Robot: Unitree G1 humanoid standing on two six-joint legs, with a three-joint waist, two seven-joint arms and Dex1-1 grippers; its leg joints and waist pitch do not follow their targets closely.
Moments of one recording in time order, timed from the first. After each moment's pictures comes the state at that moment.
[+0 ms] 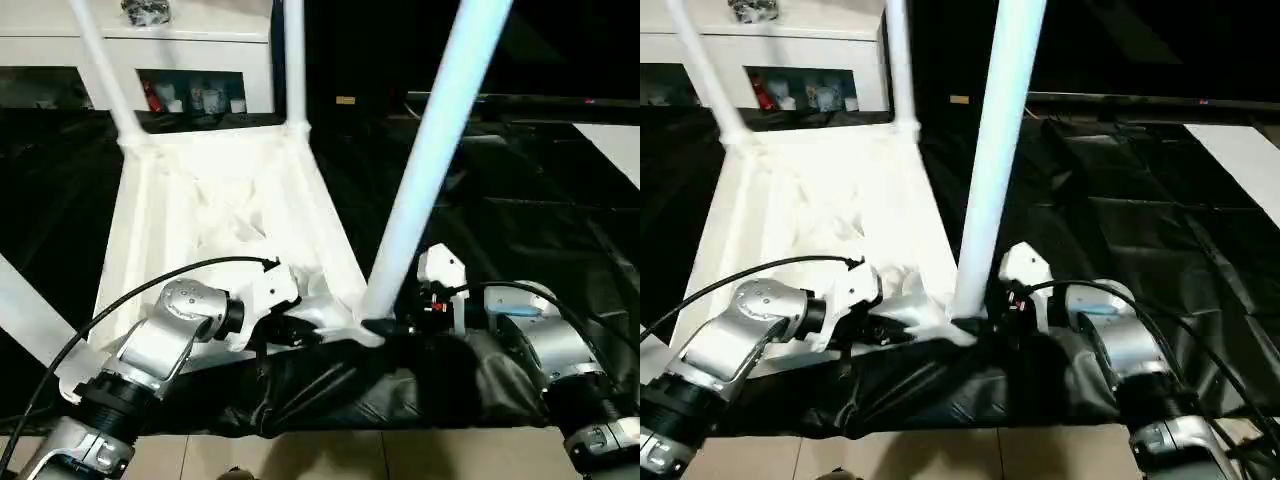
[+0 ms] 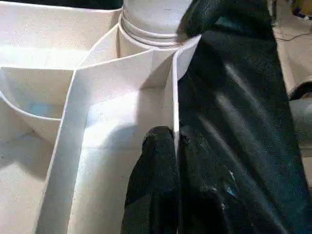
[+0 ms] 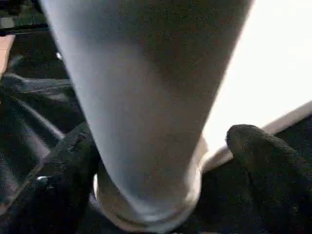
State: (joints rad) left arm -0.40 0.43 -0.35 0.21 -0.05 0.36 -1.19; right arm -0.46 -0.40 0.22 0.53 0.15 0.01 1.20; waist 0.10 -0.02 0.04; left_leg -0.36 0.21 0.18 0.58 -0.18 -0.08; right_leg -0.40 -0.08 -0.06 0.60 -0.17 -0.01
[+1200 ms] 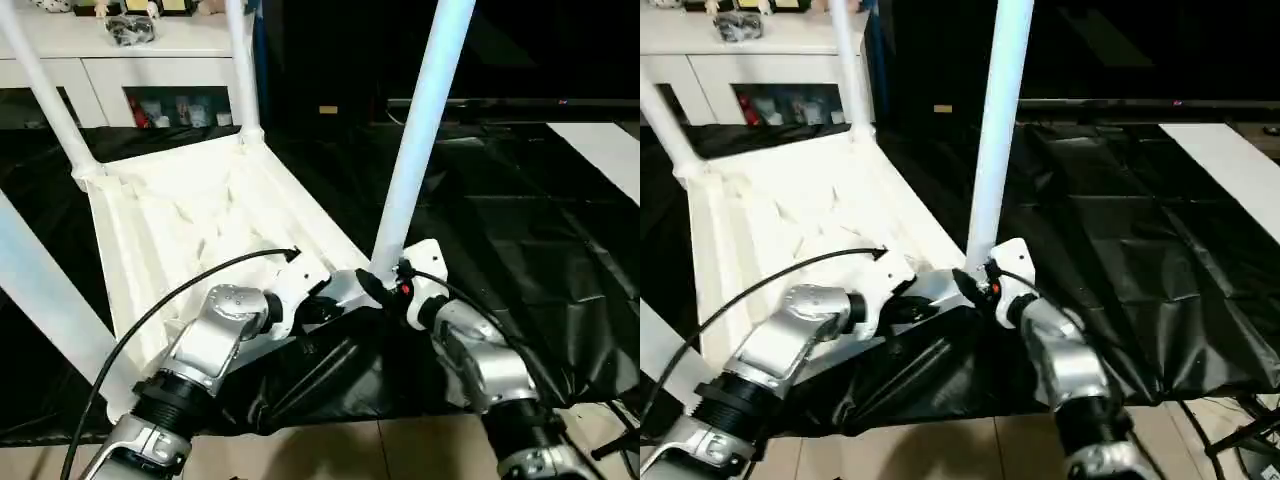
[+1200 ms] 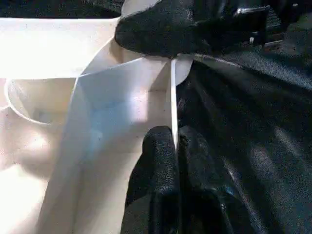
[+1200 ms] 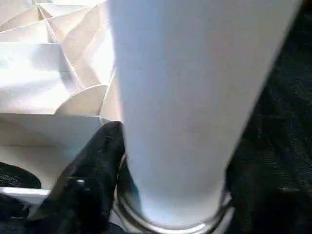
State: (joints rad) left arm -0.44 0.20 -0.31 0.30 0.06 0.45 -0.84; right arm -0.32 -0.07 0.05 0.43 0.04 0.15 0.46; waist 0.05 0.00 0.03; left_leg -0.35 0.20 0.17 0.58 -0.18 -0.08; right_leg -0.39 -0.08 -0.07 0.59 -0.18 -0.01
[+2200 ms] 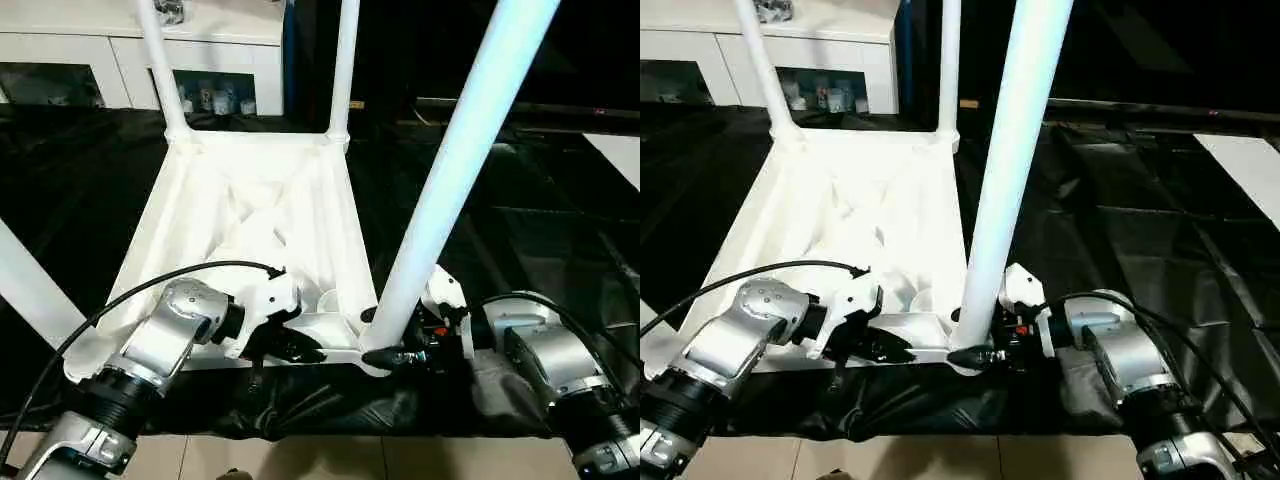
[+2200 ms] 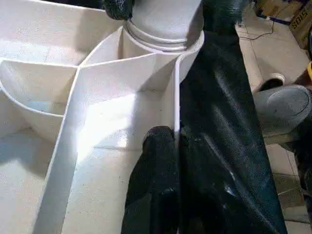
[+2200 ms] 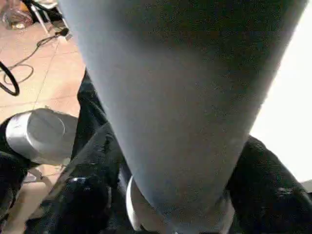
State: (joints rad) left arm -0.43 0.43 -0.35 0.28 -0.04 0.31 -1.33; right arm -0.38 -0.43 0.24 0.38 0.19 0.13 1.37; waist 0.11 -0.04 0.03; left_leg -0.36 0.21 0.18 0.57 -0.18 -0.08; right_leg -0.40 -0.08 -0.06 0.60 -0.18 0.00
